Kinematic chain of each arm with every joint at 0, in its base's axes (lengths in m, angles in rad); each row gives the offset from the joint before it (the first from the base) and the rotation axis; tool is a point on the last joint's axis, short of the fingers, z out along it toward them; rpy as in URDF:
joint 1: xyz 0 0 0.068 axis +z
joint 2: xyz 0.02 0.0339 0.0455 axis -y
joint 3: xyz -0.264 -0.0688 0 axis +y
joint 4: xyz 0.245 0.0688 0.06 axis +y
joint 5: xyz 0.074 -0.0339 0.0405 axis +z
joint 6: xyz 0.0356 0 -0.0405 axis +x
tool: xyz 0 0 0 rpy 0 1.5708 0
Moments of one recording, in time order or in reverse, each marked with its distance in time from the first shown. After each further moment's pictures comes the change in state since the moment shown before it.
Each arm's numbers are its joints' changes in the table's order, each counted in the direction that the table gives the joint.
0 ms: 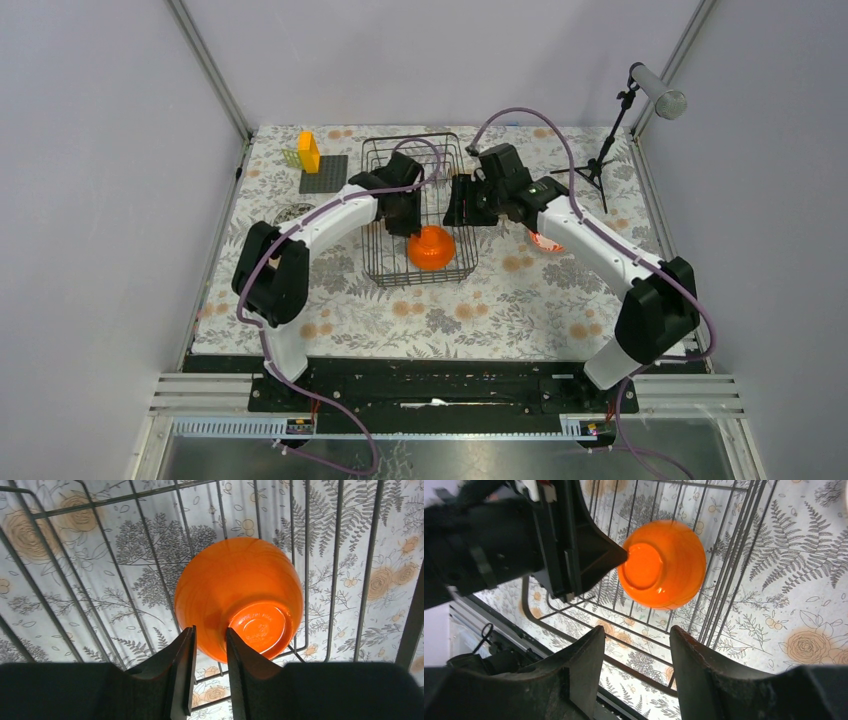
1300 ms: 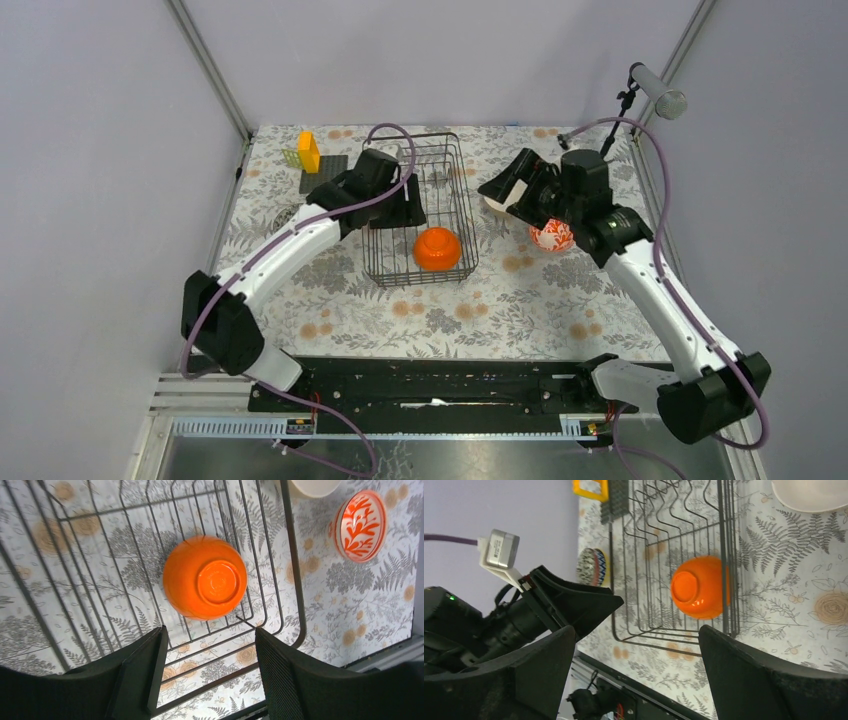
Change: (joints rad) left arm -0.025 0.376 0.126 -0.049 0.018 -0.046; right arm -0.185 0.440 0.187 -0.093 0.019 0.400
